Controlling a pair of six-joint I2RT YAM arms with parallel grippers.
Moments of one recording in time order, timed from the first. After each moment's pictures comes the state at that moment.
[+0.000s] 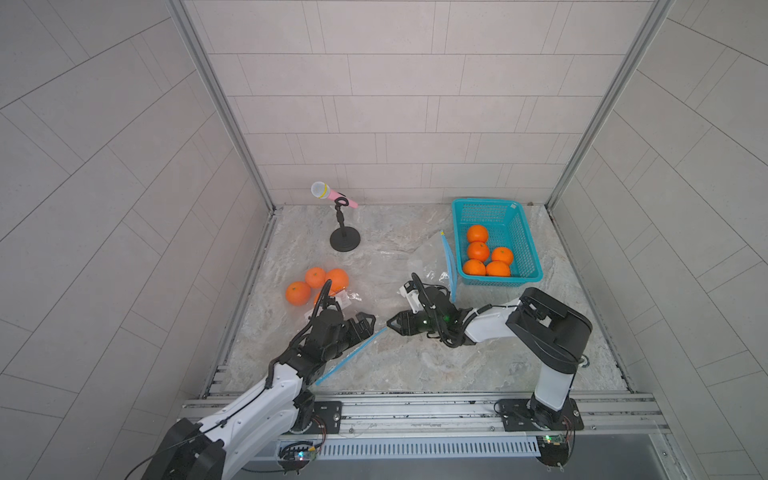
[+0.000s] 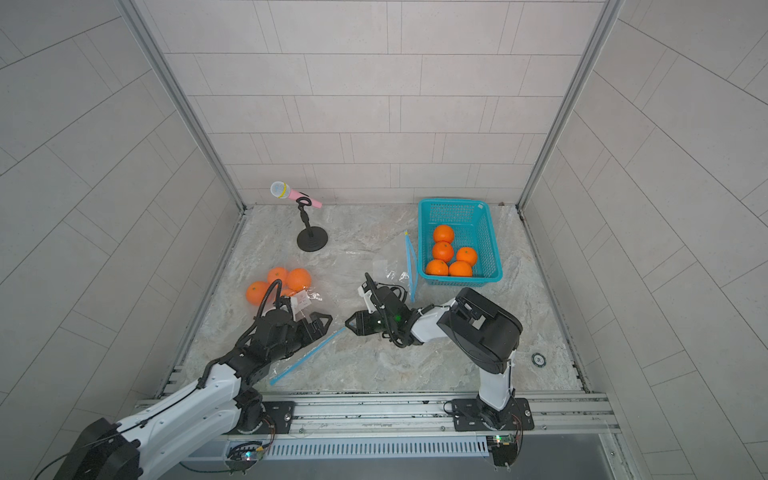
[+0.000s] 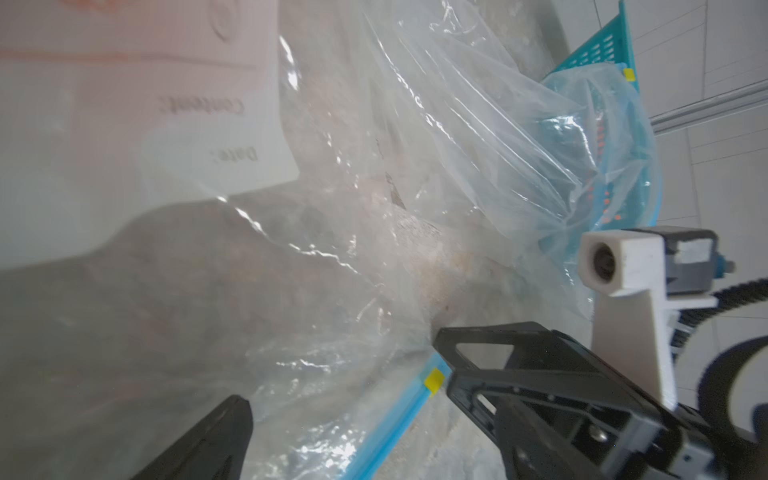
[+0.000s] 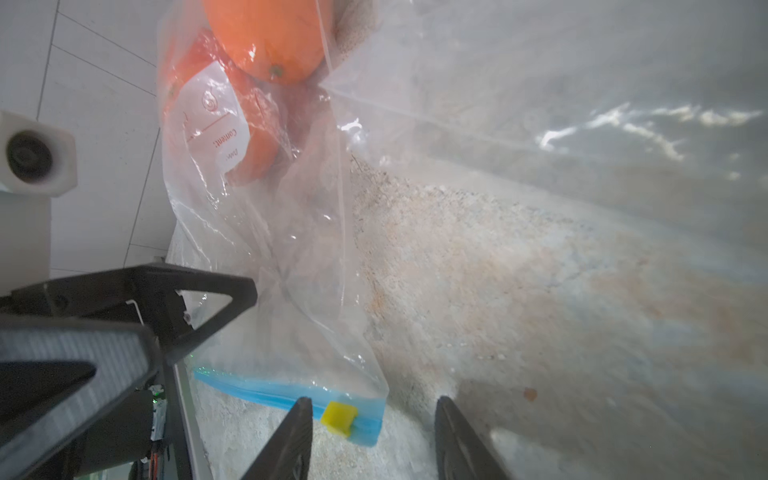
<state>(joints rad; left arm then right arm) -0.50 0.82 0.16 0.02 0.14 -0.99 0.83 1.84 0.73 0.50 -0.33 0.75</state>
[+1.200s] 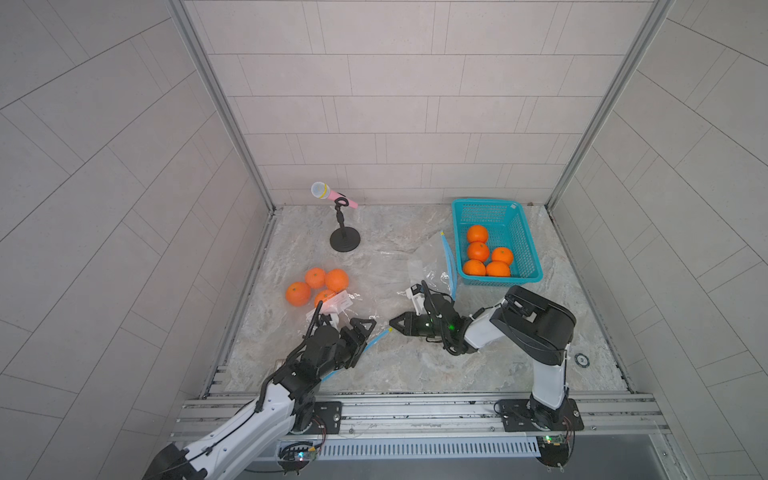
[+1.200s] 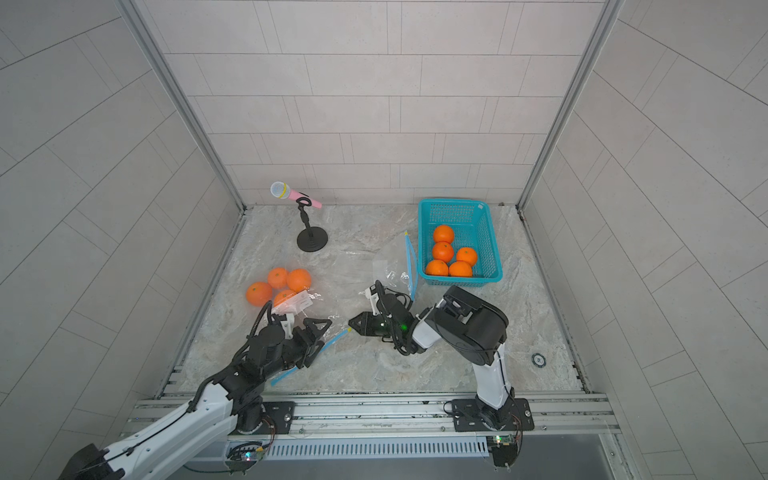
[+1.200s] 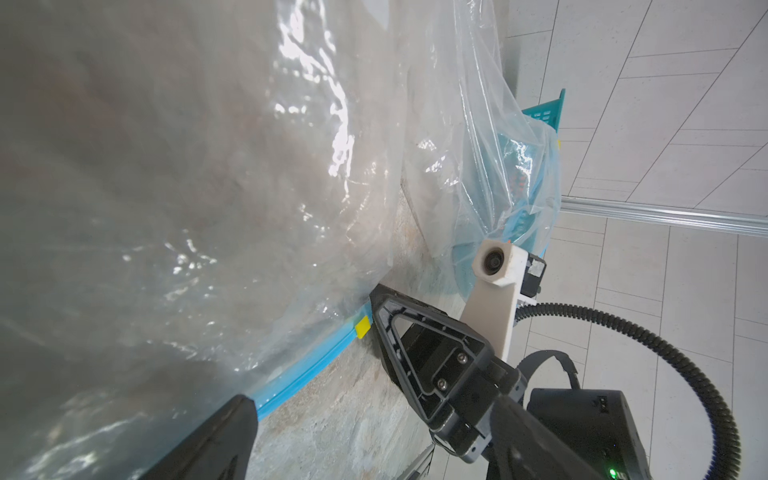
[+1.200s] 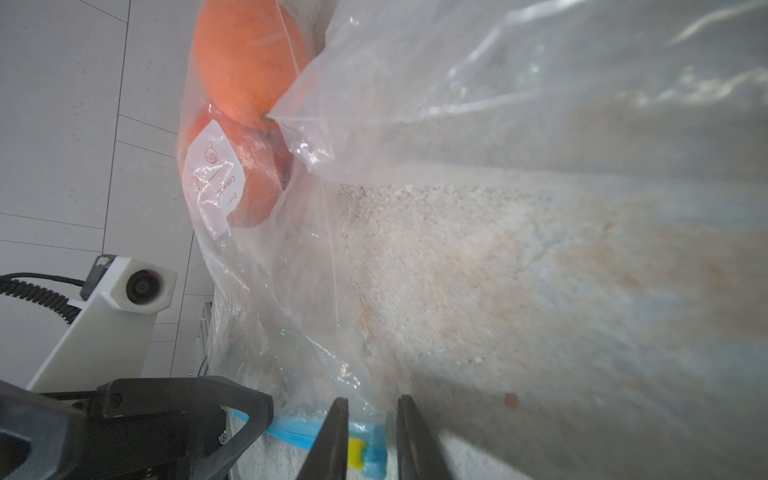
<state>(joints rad) -0.59 0.62 0.03 0.07 0.15 -1.46 0.82 1.93 0.65 0.79 -0.32 0.95</state>
